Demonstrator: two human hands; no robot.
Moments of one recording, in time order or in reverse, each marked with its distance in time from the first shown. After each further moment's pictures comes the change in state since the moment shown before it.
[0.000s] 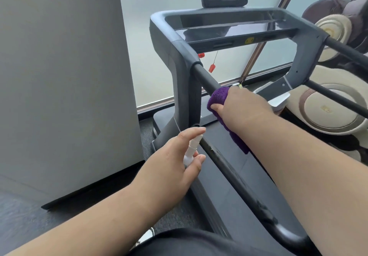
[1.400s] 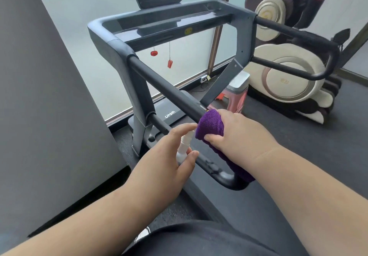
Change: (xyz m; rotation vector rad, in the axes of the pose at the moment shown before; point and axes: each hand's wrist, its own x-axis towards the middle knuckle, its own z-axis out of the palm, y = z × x) left_hand -0.052 0.104 0.070 0.043 -0.118 0.144; right_hand -0.176 0.154 0.004 0.233 0.017 -0.025
